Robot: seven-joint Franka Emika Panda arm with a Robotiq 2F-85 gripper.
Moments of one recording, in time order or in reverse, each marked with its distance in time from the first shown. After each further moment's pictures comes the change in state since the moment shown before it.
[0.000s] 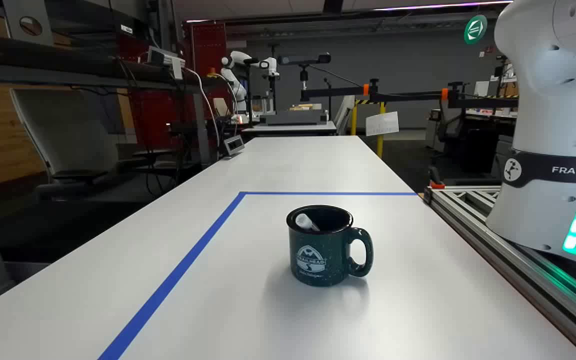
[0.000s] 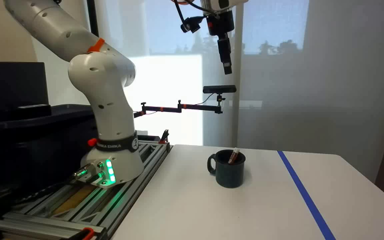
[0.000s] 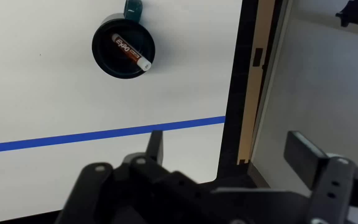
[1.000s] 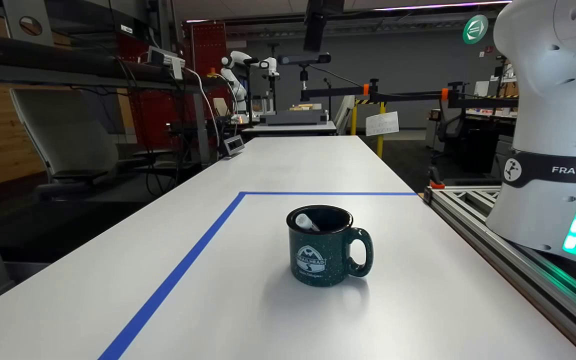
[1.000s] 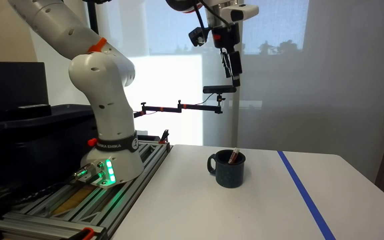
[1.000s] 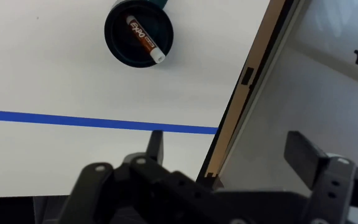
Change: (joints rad) arm 0.022 0.082 -0.109 -0.044 -0.002 0.093 -0.335
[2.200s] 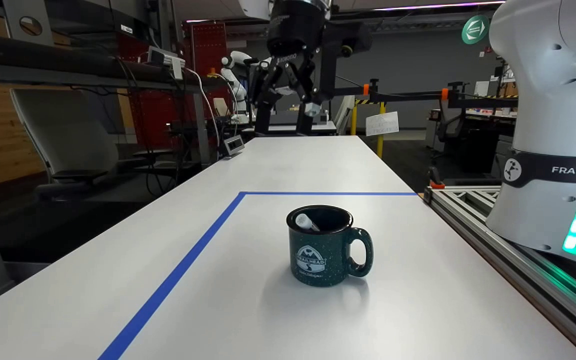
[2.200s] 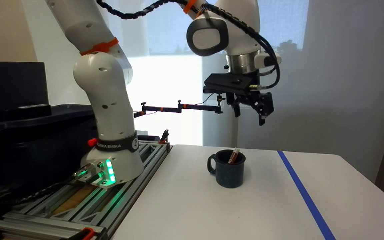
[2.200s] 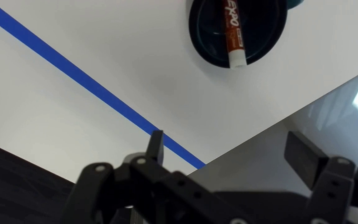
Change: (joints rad) arm 0.122 0.400 -0.177 -0.007 0.055 0.375 -0.788
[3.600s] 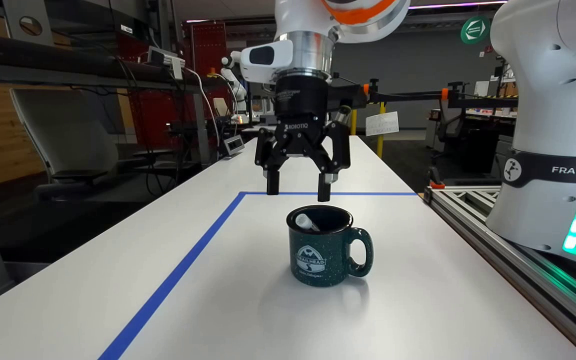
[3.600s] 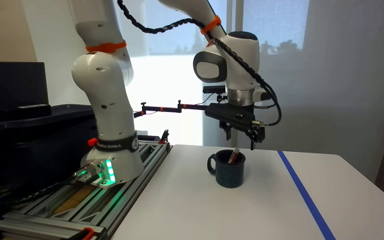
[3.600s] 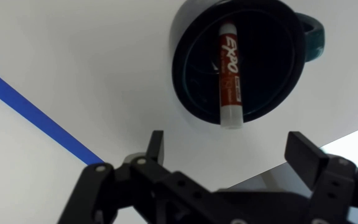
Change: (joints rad) arm -0.039 0.253 0.113 0.002 0.271 0.102 -0.374
